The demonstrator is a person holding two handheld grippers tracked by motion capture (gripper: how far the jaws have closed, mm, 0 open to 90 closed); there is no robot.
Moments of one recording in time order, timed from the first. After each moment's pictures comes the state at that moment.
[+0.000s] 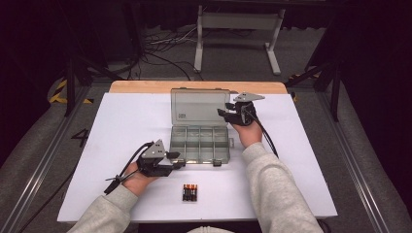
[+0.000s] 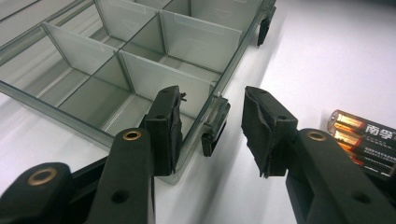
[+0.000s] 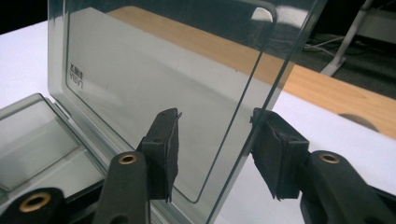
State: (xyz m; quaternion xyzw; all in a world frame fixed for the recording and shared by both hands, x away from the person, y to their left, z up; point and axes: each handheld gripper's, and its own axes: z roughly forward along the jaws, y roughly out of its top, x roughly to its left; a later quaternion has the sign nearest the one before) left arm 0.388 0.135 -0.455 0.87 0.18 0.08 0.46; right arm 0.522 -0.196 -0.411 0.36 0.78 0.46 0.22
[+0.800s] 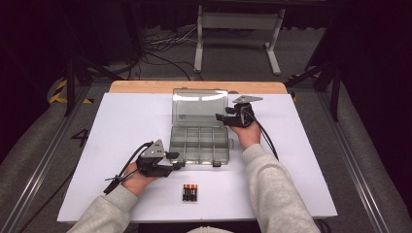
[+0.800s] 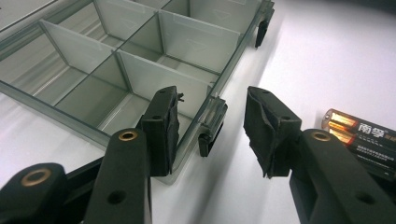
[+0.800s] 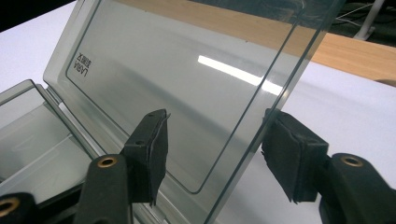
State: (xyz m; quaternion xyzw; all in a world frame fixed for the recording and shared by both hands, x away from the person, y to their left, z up) left arm 0.388 0.136 -0.454 0.87 0.18 0.08 0.45; right arm 0.534 -0.199 -0.433 0.38 0.79 0.46 0.16
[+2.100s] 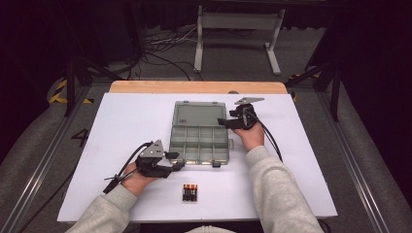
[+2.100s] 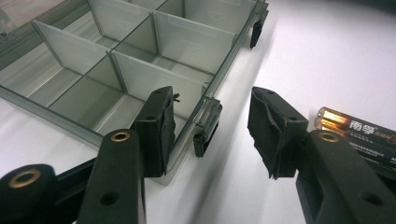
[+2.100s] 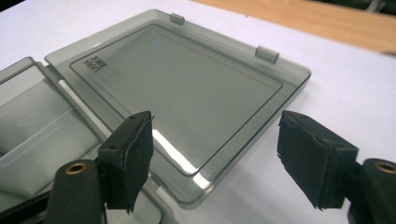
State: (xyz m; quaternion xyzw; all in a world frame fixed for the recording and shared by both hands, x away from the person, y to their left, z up) left arm 0.388 0.139 -0.452 0.87 0.17 0.07 0.46; right arm 0.527 -0.208 -0.430 0.39 0.80 0.43 0.14
